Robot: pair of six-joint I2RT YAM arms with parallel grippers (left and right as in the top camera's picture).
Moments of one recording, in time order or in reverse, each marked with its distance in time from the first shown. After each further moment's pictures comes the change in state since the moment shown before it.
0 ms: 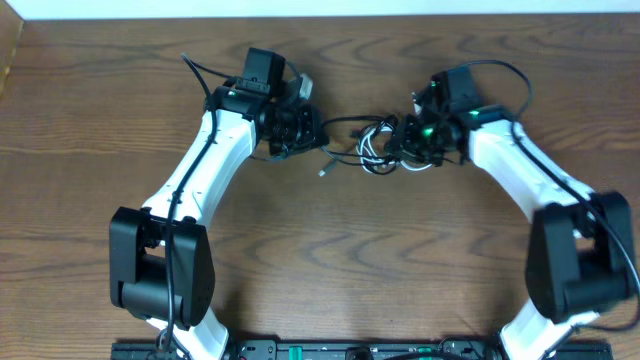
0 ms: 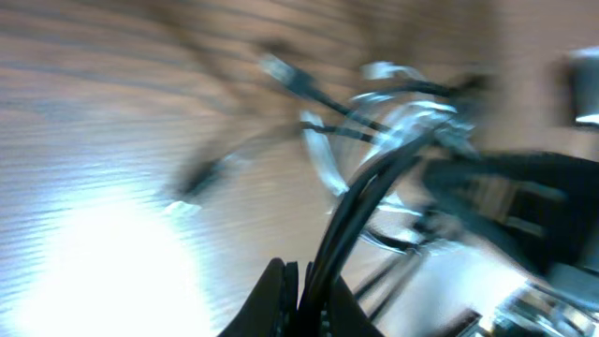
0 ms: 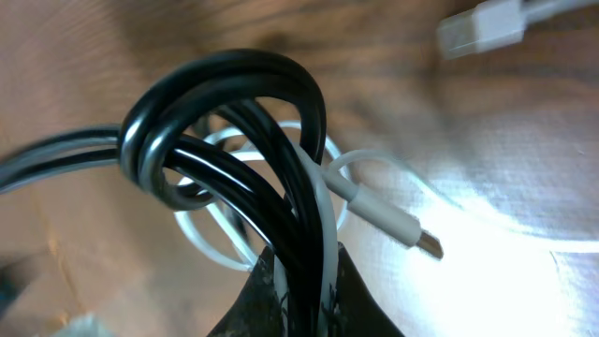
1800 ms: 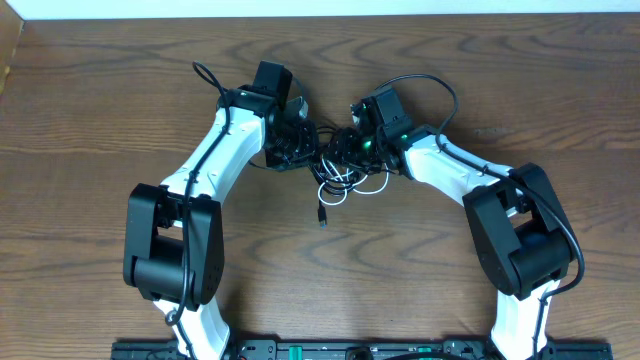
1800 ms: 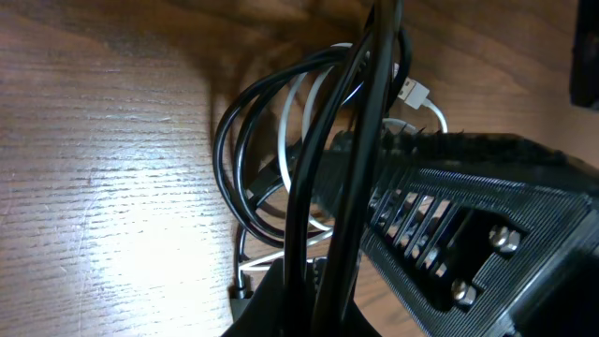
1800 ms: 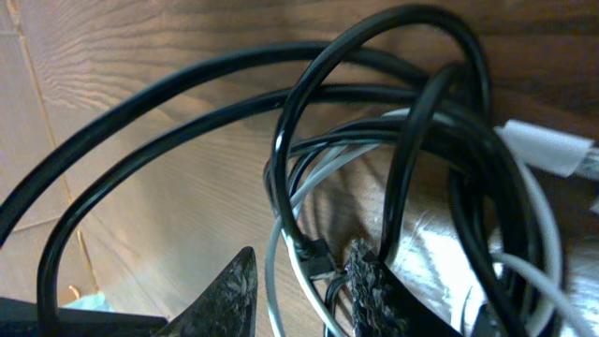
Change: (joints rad) left arm -0.012 0.097 -0.011 -0.075 -0.079 -0.006; right arm 0.246 0.205 0.000 0.388 -0.004 0.209
